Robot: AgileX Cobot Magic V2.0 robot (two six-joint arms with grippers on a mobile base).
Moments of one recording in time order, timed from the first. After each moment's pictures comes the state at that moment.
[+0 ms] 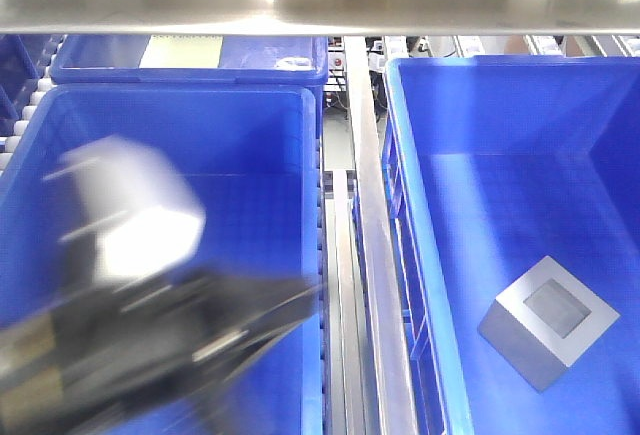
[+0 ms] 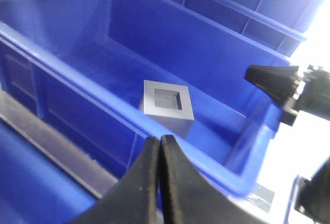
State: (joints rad) left arm -0.99 0.93 -0.67 0.03 0.09 -0.22; right arm -0.08 -0.02 0.02 0.01 0.18 0.01
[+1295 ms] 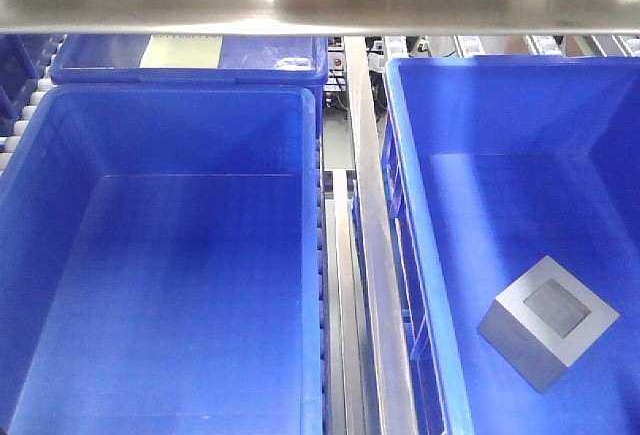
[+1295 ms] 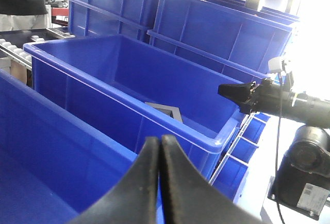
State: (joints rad) left arm -0.99 0.15 -0.35 0.03 0.31 -0.22; right arm -0.08 -0.02 0.02 0.01 0.19 0.01
